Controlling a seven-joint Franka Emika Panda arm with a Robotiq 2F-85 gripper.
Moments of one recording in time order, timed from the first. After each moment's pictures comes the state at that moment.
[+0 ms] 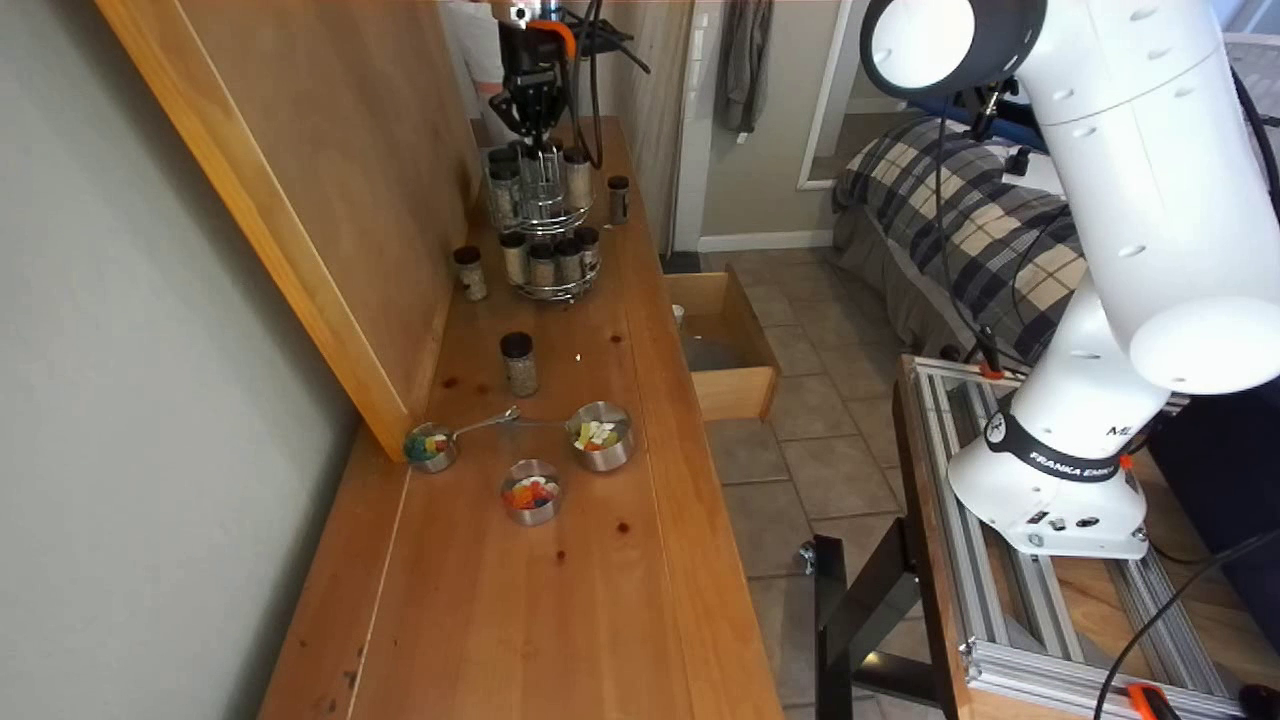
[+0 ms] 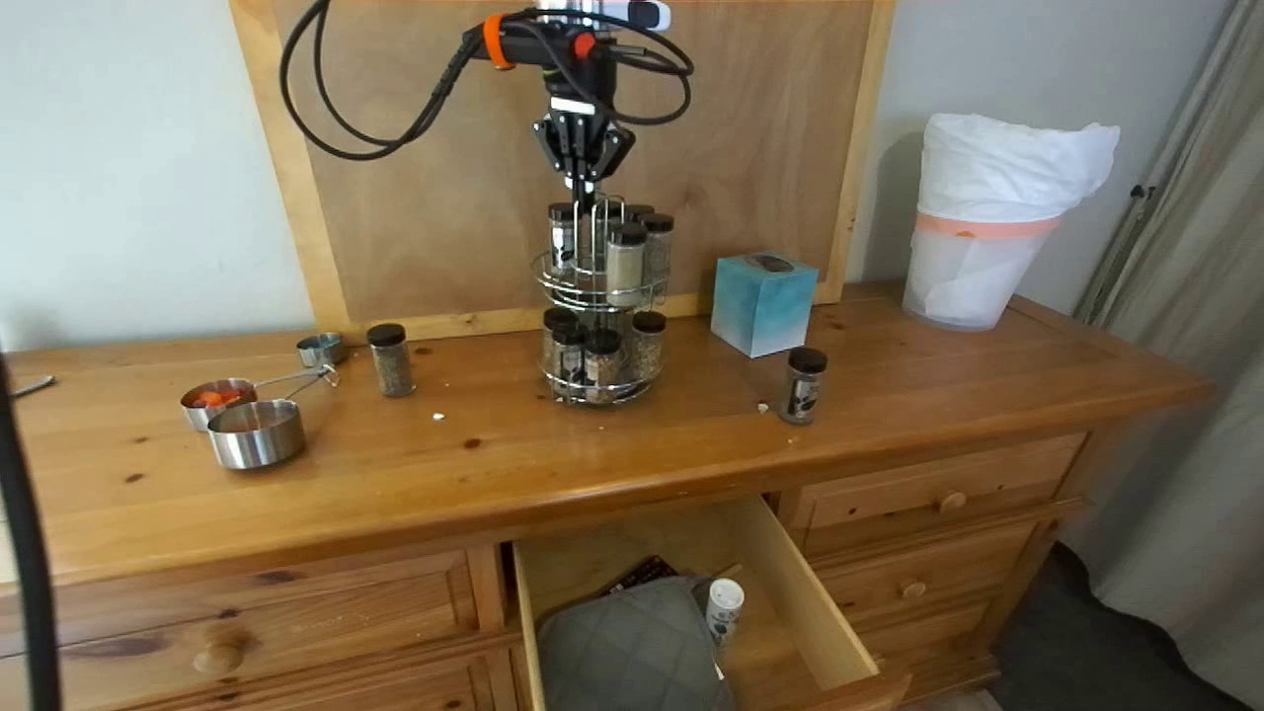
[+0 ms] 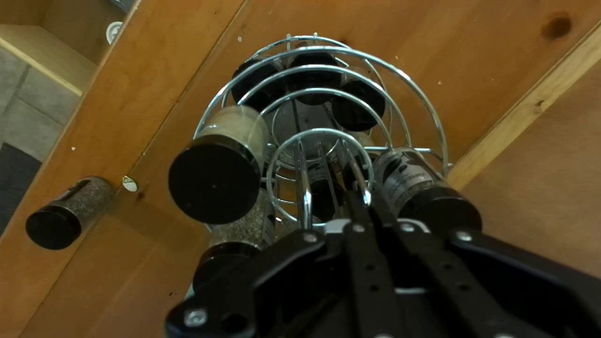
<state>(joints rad) -0.25 0.71 -0.12 -0.97 0.08 1.75 0.21</state>
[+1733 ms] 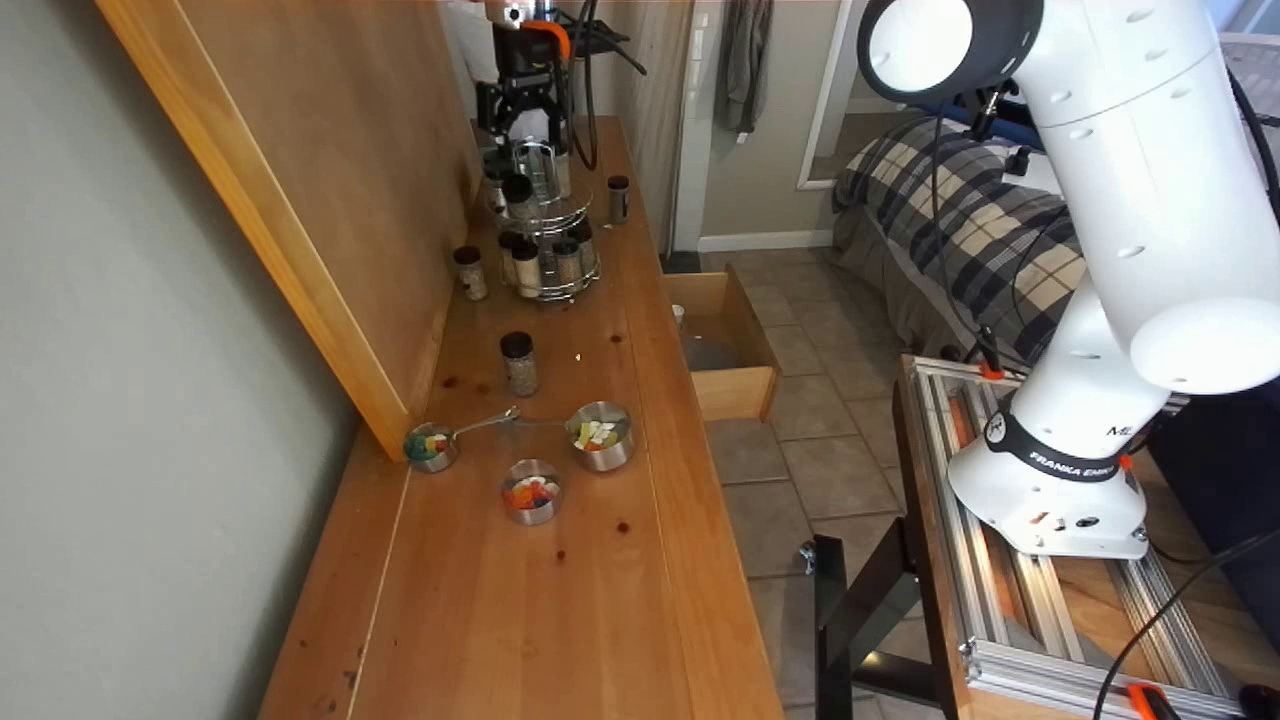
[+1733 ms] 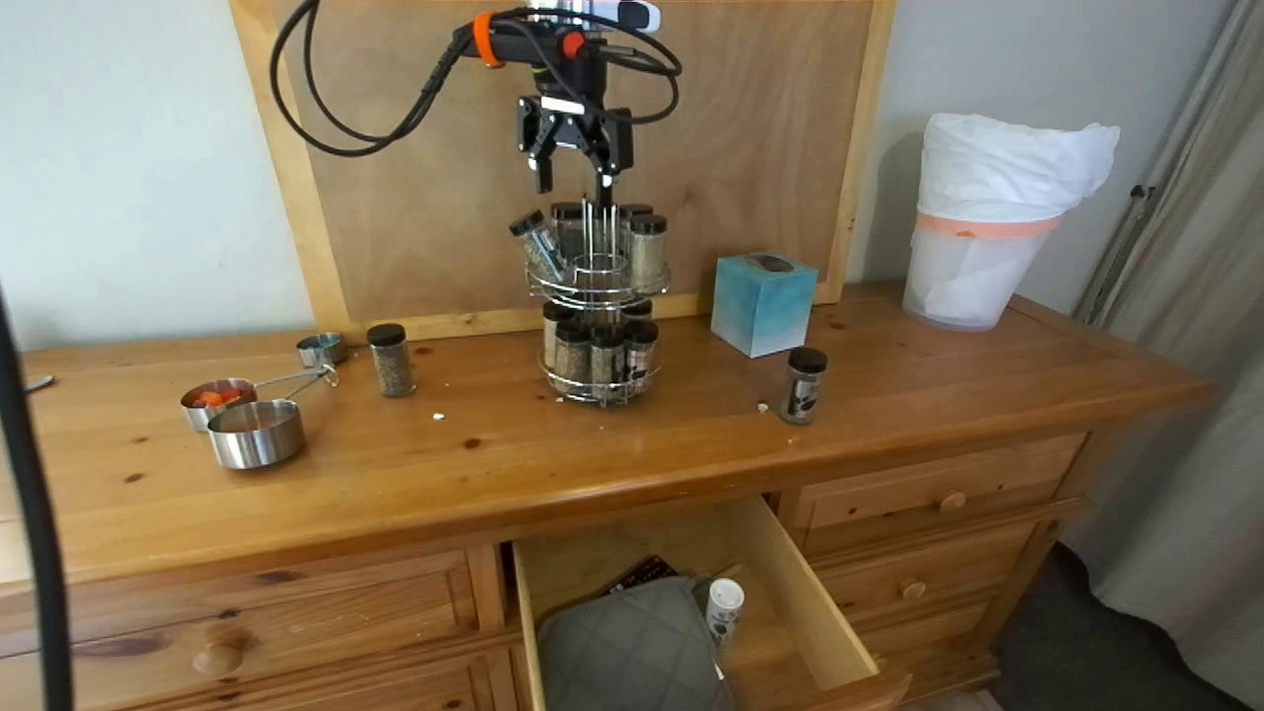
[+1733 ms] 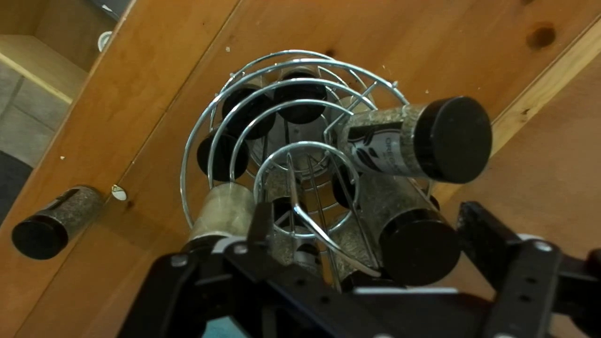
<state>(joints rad) -0.25 0.72 -0.10 -0.95 0.08 1.72 0.22</state>
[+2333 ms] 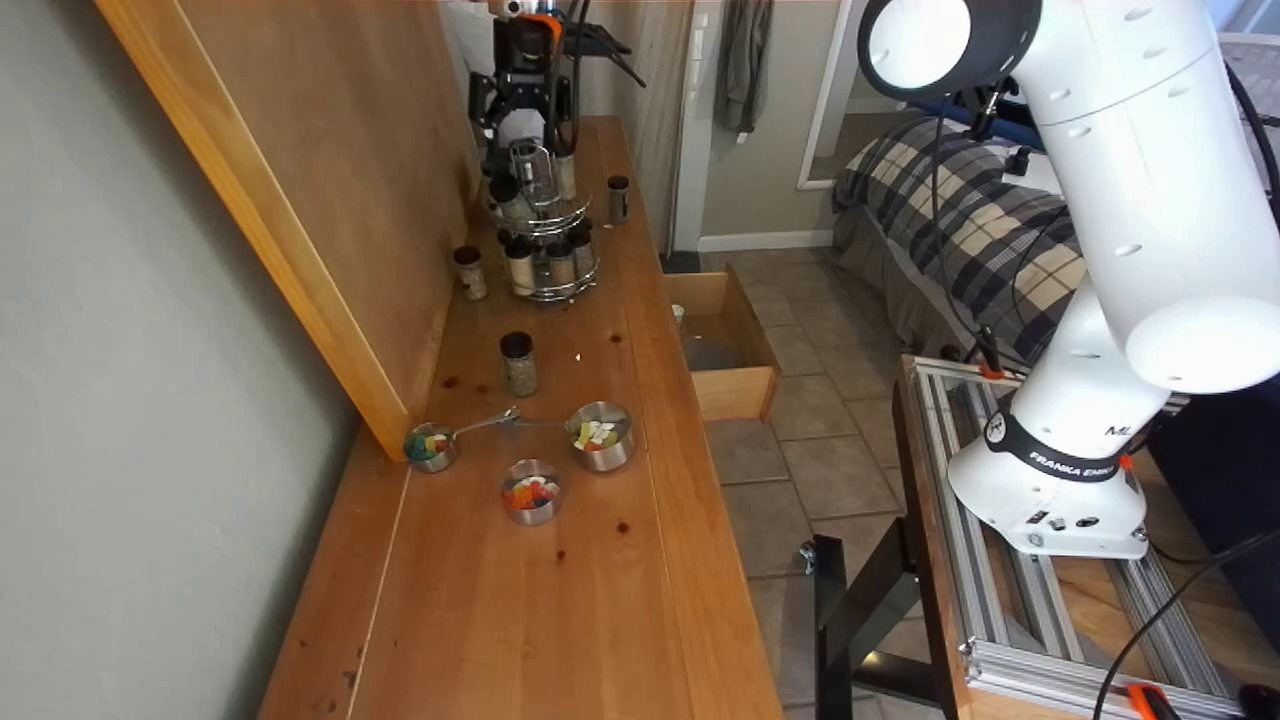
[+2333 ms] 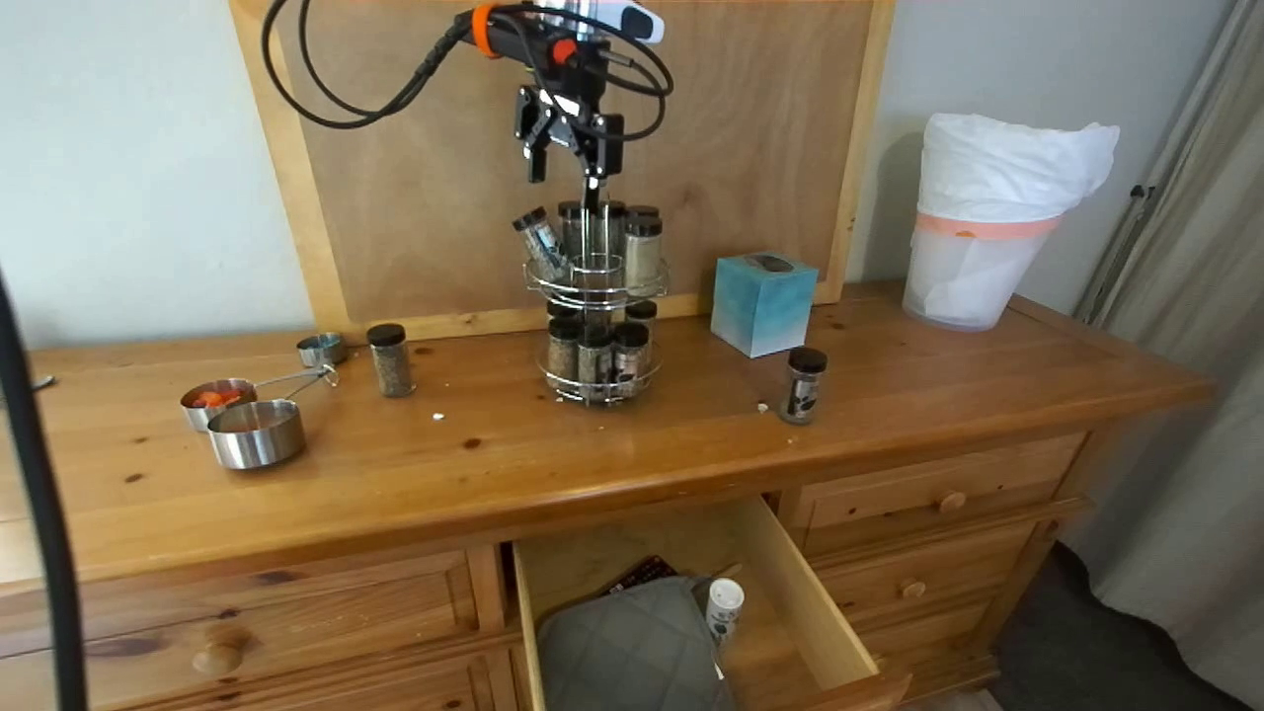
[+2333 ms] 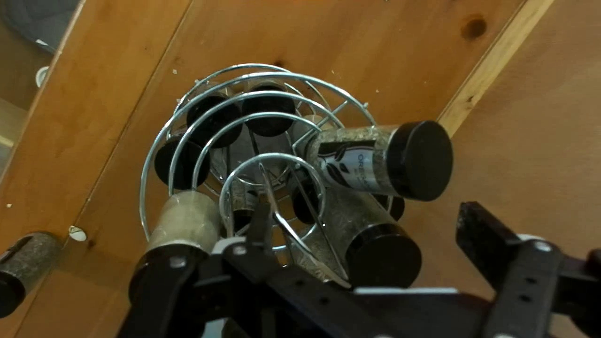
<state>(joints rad) -0.28 0.72 -0.09 -0.95 0.21 1.73 0.29</state>
